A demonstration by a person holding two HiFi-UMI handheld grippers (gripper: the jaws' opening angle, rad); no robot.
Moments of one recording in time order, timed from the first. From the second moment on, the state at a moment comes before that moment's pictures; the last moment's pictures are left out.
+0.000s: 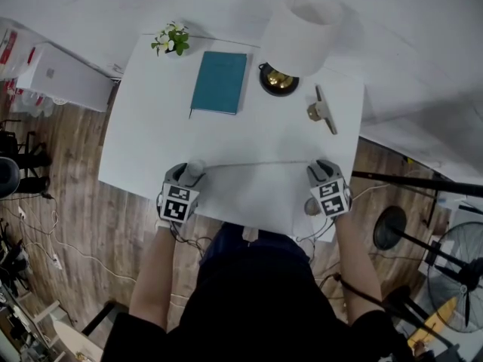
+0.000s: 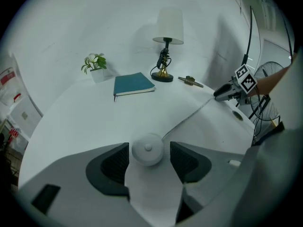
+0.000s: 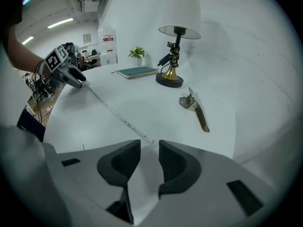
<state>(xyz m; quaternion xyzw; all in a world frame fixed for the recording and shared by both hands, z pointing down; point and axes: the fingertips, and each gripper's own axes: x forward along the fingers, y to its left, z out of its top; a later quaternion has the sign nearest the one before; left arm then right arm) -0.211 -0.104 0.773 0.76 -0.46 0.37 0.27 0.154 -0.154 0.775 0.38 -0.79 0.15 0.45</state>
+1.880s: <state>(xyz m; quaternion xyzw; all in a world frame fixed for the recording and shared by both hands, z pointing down) -0.111 -0.111 0.260 0.85 -0.52 -0.02 -0.11 0.136 -0.120 0.252 0.52 -0.83 -0.17 -0.02</state>
